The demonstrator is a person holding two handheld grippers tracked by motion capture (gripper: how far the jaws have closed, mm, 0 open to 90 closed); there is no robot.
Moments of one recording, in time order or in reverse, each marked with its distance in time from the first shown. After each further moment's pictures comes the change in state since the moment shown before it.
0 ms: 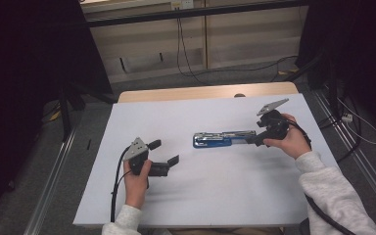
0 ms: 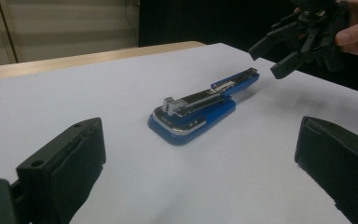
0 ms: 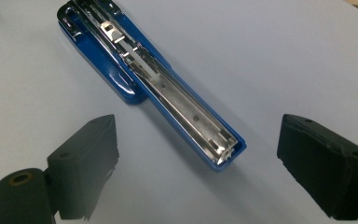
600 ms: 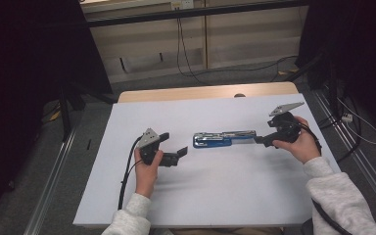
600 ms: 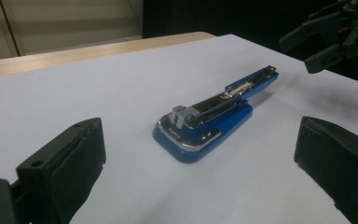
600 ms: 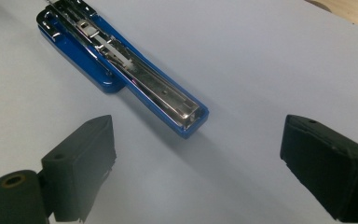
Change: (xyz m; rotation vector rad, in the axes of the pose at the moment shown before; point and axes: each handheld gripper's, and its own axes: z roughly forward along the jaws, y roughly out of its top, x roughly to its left) left arm 0.007 0.010 0.037 0.050 0.018 -0.014; right arm -0.008 -0.021 -0.019 -0.064 -0.071 0.056
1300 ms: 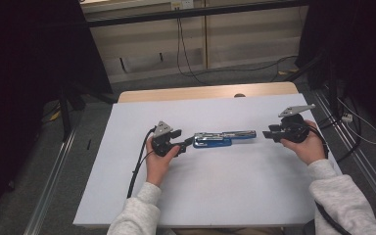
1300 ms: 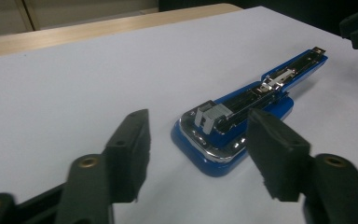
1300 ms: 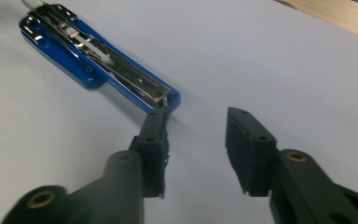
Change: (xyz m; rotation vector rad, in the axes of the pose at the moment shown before) left arm 0.008 0.006 0.042 0.122 0.079 -0.002; right arm -0.009 -0.016 -0.012 -0.026 -0.053 0.028
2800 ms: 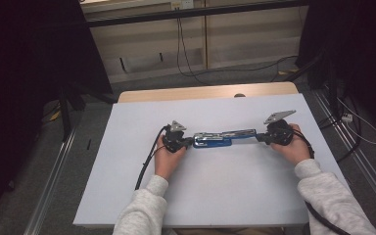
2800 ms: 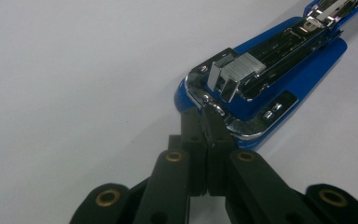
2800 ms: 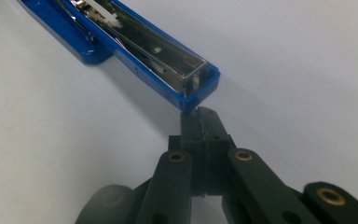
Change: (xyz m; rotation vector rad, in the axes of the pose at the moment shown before) left arm -0.003 -0.001 0.036 0.237 0.033 0.053; right arm 0.013 -0.003 0.039 0.061 0.040 -0.075
